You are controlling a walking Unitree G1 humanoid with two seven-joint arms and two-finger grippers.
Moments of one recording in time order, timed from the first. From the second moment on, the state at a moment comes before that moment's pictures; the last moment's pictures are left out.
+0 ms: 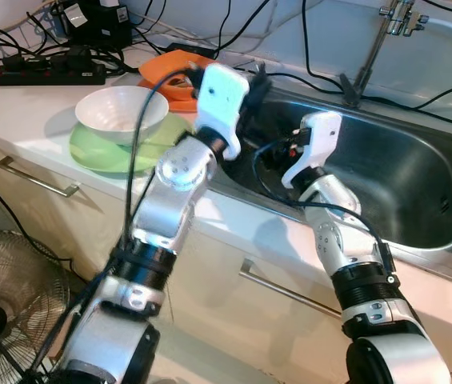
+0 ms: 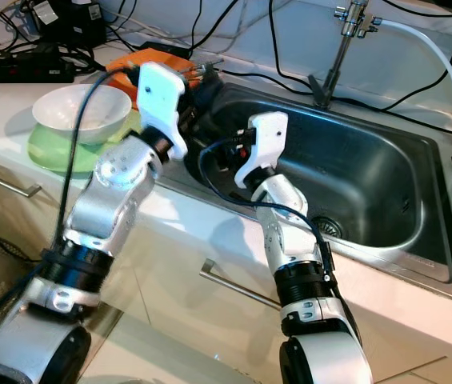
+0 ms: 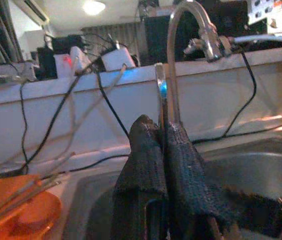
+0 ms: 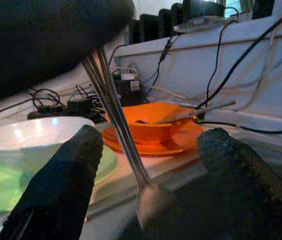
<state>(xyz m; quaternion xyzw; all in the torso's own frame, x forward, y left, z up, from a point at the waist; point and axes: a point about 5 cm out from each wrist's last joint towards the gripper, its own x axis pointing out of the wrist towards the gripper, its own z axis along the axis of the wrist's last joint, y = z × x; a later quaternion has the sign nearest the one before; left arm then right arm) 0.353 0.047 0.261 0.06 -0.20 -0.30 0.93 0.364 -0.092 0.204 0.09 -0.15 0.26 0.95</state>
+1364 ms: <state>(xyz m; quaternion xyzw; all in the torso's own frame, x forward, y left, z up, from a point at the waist) 0.347 0.037 0.261 0.05 -0.19 -0.33 0.92 0.362 -0.087 0.204 0.09 -0.15 0.28 0.94</state>
